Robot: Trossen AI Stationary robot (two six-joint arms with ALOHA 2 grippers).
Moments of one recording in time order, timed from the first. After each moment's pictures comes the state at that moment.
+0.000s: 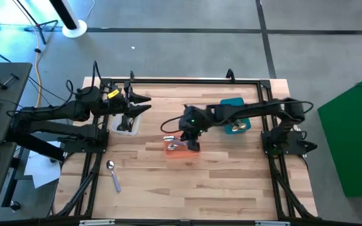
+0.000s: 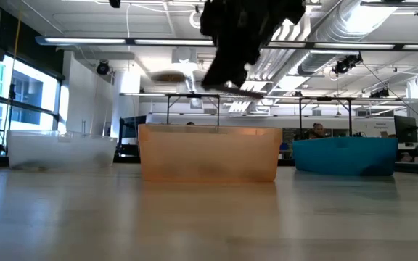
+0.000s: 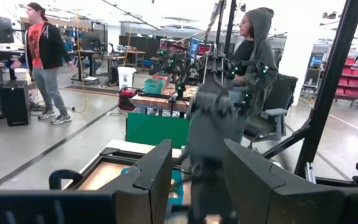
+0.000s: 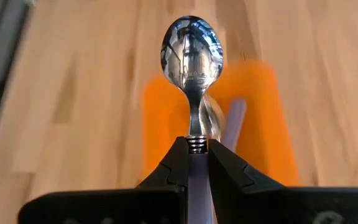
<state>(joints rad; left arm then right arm) 0.12 0.78 0.76 0.10 0.01 -0.09 -0.03 1.76 1.35 -0.44 -0.23 0.07</state>
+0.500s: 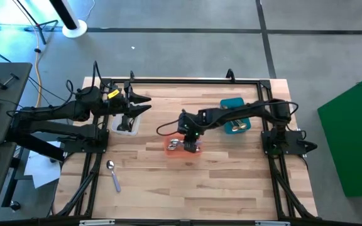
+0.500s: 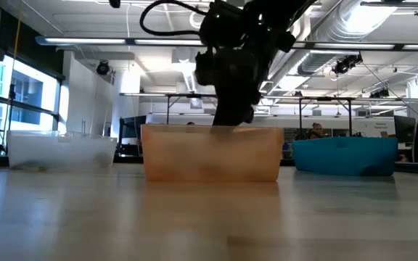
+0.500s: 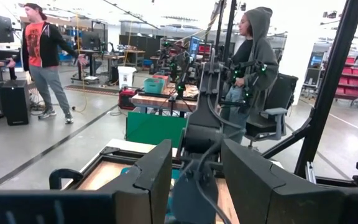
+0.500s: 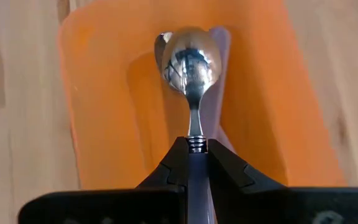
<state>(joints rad) 0.12 0.78 0.76 0.10 0.01 -0.09 -0.06 1.92 1.35 -0.49 -0.21 0.18</state>
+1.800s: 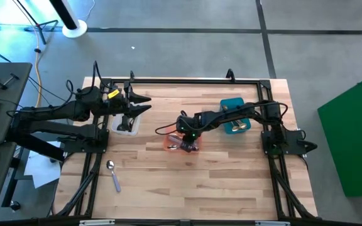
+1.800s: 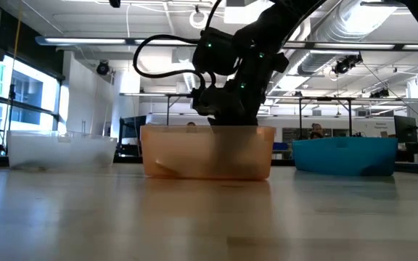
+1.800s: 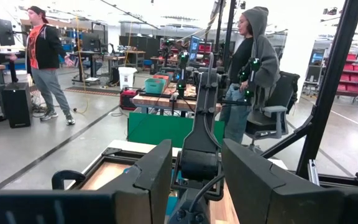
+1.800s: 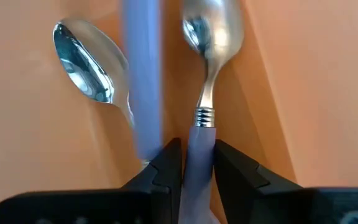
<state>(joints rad) 0.12 0.78 0.76 0.10 0.01 -0.07 -0.07 2.04 1.34 -0.46 -0.12 0.34</state>
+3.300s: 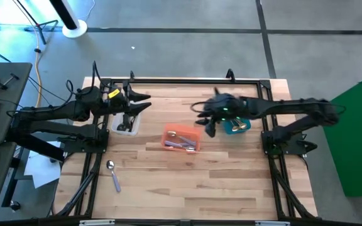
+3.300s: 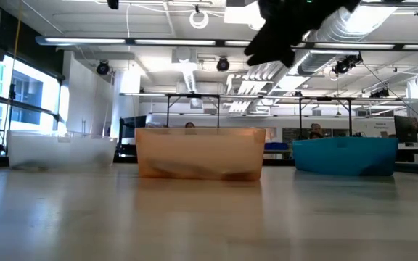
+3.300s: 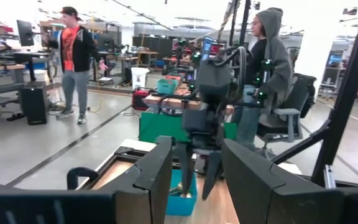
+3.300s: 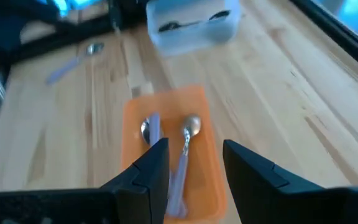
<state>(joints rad) 0.12 0.78 0.76 0.10 -0.05 -0.08 -0.11 1.34 1.03 -0.32 -0.03 0.22</state>
